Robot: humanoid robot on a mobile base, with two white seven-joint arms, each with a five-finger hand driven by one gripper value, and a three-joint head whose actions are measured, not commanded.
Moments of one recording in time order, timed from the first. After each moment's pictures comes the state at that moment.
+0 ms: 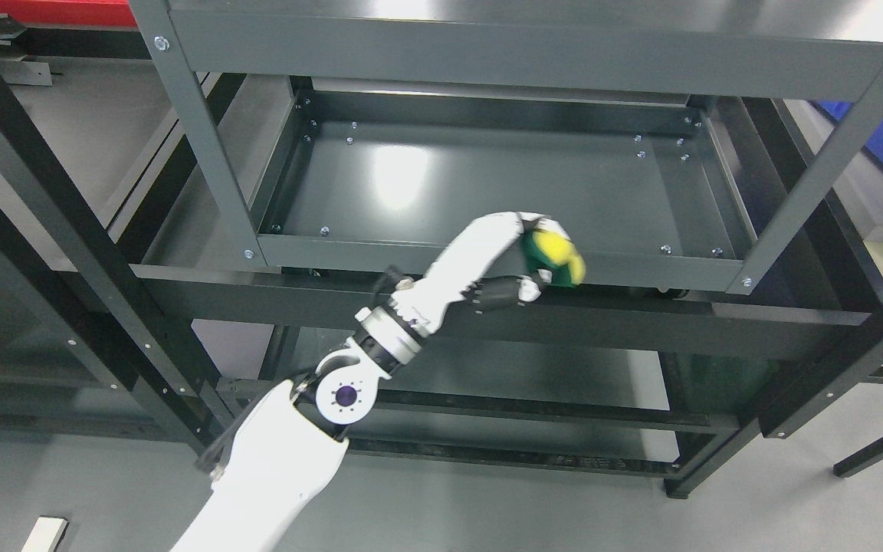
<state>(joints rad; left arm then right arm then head) -0.57 0.02 -0.50 -1.35 -0.21 -0.27 -0.07 -0.07 0.00 -0.21 0.00 -0.11 0.08 -0.07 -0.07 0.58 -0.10</state>
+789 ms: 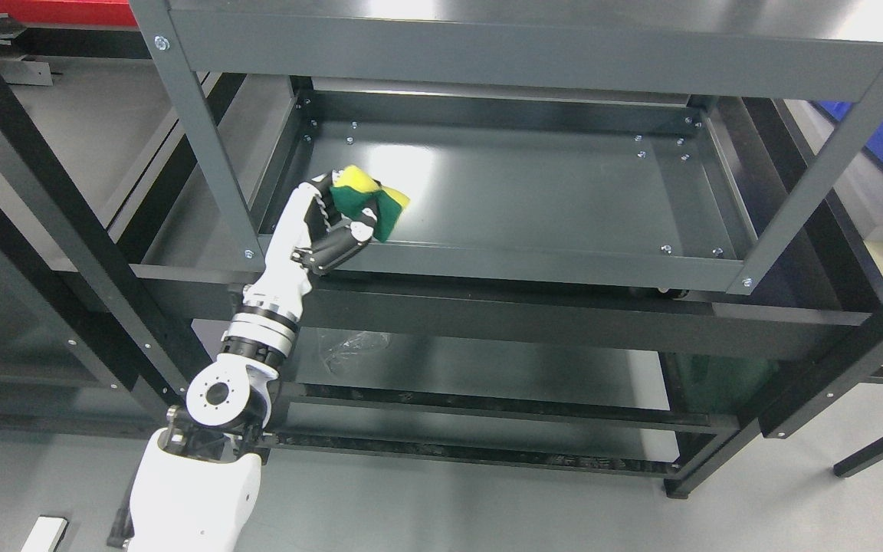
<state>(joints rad) -0.40 0.01 -0.13 -1.66 0.11 0.11 -0.07 -0.07 0.00 -0.21 0.00 -0.11 0.08 -0.07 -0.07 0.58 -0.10</state>
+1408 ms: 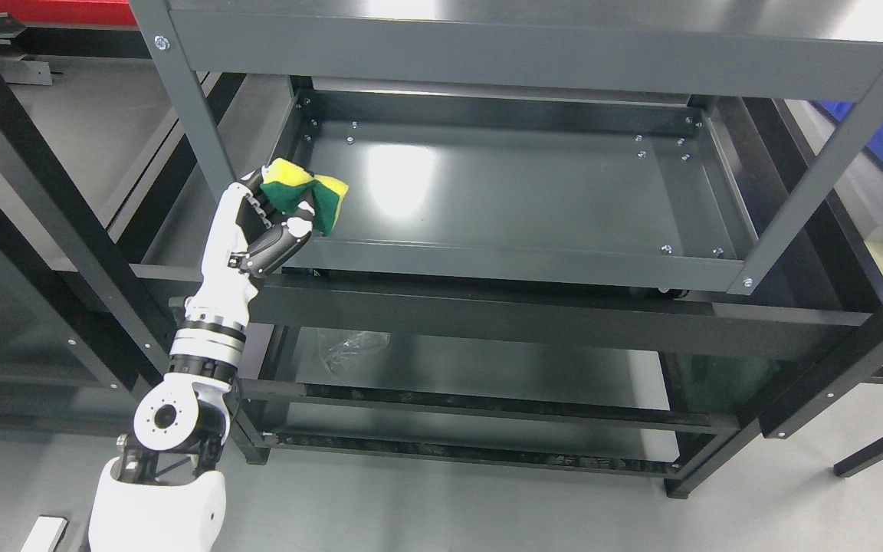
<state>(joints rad) -0.32 0.00 -0.01 -1.73 0.12 0.10 -0.07 -0.07 0.00 -0.21 0.00 -0.11 0.08 -0.07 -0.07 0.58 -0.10</state>
